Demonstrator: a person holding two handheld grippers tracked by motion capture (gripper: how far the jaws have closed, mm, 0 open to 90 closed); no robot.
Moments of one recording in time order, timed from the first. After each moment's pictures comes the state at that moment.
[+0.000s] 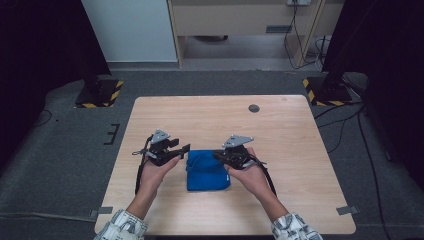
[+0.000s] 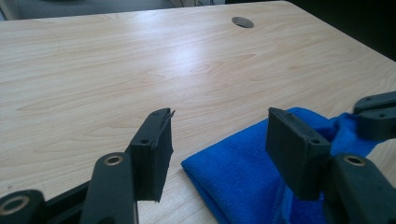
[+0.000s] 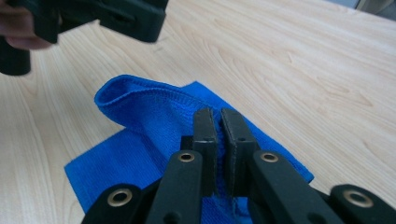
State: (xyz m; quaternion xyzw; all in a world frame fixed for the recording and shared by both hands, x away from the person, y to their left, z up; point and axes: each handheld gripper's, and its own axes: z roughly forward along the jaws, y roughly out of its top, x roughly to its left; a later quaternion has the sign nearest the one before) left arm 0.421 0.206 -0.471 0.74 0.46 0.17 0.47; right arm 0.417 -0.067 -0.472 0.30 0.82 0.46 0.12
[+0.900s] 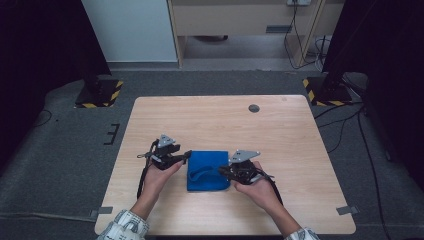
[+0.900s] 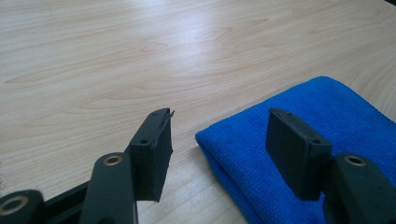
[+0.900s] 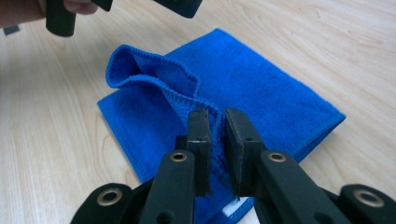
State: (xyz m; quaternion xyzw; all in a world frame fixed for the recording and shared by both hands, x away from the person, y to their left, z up) left arm 0.420 0.199 -0.494 0.76 0.45 0.17 0.43; right arm 0.382 -0.087 -0.495 0.29 0.84 0.45 0.09
